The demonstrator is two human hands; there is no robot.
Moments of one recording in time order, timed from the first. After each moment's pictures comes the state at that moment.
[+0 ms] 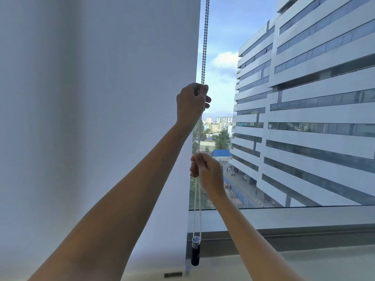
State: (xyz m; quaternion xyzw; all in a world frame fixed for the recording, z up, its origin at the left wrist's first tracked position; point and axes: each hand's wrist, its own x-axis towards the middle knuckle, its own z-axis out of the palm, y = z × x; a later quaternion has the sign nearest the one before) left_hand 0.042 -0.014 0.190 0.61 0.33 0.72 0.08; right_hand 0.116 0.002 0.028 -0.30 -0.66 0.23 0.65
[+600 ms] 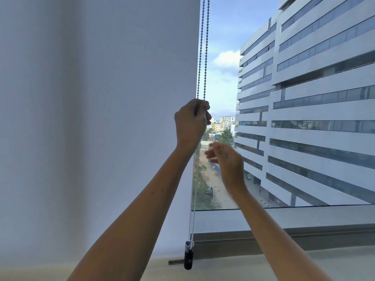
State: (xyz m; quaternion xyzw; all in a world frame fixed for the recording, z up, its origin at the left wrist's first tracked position) left_hand 0.045 -0.025 0.144 0.59 0.30 0.74 0.02; right_hand 0.150 -0.008 0.051 -0.28 -0.67 0.13 0.68
